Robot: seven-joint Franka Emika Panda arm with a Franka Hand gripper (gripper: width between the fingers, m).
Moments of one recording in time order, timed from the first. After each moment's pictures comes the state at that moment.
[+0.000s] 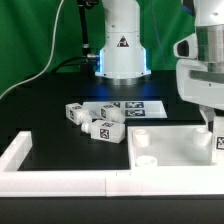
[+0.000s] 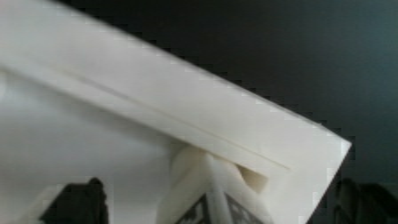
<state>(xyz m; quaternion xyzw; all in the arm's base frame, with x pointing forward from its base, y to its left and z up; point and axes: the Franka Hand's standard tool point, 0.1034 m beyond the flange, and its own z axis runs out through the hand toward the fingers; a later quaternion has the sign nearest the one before) 0.632 0.125 0.061 -0.87 0.49 -0.01 0.07</state>
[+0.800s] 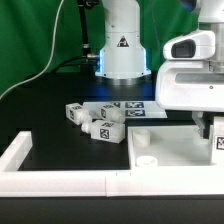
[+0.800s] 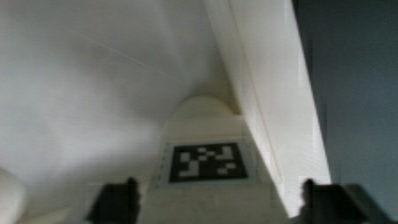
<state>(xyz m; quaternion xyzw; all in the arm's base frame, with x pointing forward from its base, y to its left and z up) 0.640 0.115 0.064 -0.98 0.17 -0.02 0.02</state>
